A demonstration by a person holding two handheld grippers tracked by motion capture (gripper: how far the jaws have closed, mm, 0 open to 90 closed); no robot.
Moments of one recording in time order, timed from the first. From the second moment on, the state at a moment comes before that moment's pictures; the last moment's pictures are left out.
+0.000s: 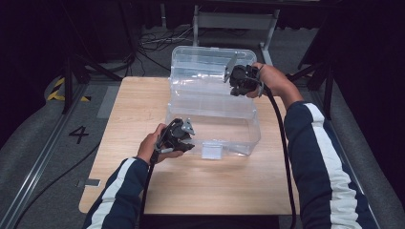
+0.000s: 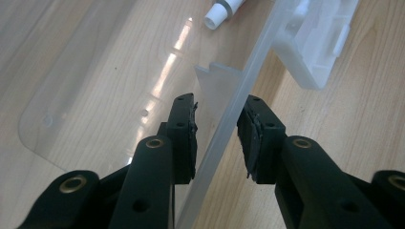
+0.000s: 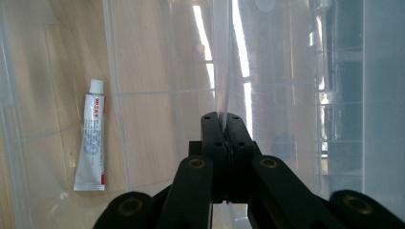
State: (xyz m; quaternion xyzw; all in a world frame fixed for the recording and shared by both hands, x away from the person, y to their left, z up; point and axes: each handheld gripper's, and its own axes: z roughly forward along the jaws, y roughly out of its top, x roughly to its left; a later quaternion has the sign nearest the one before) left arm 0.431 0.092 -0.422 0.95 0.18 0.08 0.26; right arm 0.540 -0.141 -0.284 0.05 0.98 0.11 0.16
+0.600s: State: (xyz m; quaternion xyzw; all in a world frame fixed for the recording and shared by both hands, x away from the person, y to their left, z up) left arm 0.429 0.092 -0.423 0.94 0.18 0.09 0.26; right arm 0.518 -0.144 -0.285 0.04 0.98 0.12 0.16
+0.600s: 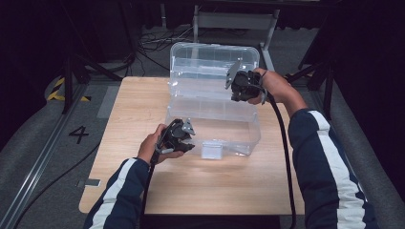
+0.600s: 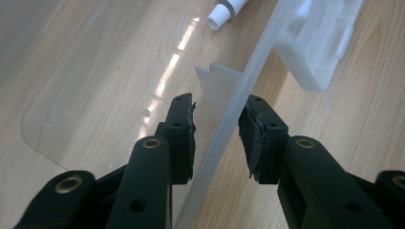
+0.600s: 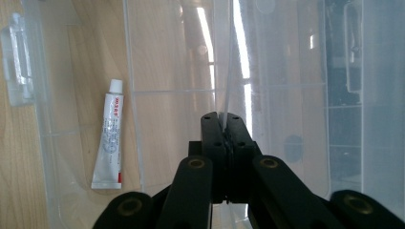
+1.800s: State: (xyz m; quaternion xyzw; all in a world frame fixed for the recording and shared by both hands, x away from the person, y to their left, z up) left arm 0.425 0.089 -0.424 0.94 0.18 0.11 0.25; right arm 0.487 -0.156 -0.296 0.03 0.97 0.16 0.17
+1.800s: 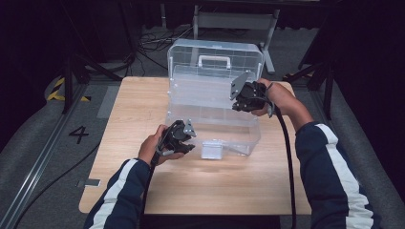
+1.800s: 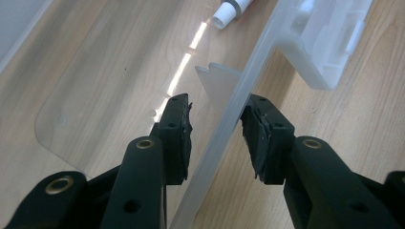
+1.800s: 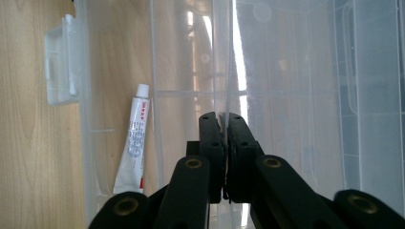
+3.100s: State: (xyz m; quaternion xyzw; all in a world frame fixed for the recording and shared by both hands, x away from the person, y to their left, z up) left arm 0.414 0.102 -0.406 0.93 0.16 0.14 0.31; right arm 0.472 -0.172 -0.310 0.04 0.96 0.22 0.15
